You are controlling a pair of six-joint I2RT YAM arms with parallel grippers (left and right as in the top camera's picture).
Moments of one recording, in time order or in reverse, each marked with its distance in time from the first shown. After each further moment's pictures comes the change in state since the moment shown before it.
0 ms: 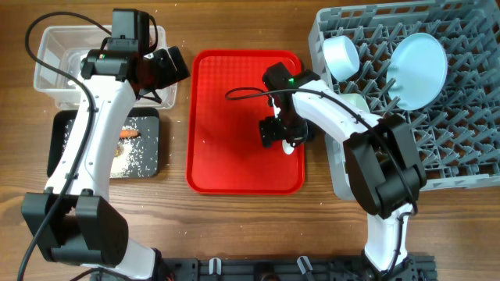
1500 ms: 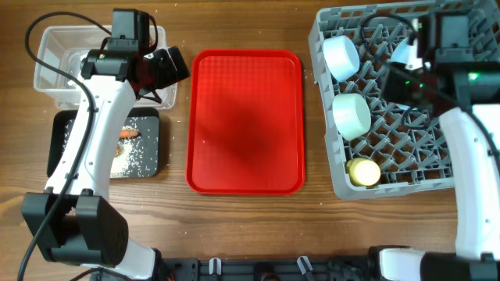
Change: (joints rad) left arm 0.000 0.000 0.000 0.001 0.000 0.000; right arm -0.508 -0.584 0.137 -0.207 0.259 -0.093
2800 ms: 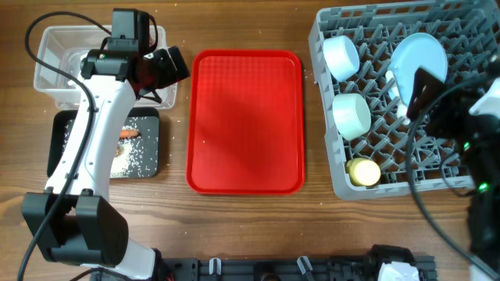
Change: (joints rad) left arm 0.000 0.000 0.000 -0.001 0.000 0.000; right arm -0.119 -0.619 -0.265 0.431 -0.235 -0.066
